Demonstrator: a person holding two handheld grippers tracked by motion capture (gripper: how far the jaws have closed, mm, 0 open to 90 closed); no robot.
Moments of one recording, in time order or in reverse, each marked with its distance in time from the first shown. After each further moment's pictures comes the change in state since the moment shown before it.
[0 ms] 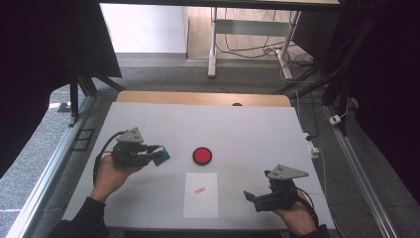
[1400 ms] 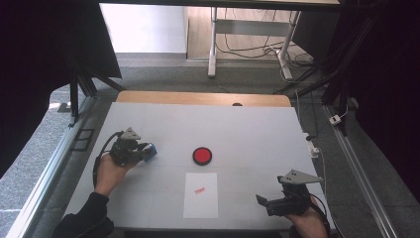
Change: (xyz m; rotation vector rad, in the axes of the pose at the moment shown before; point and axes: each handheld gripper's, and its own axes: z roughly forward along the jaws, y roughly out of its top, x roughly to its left) left arm 0.039 -0.034 0.031 0.123 0.214 -0.126; right arm -0.013 -0.018 -0.021 0.033 -0.046 0.053
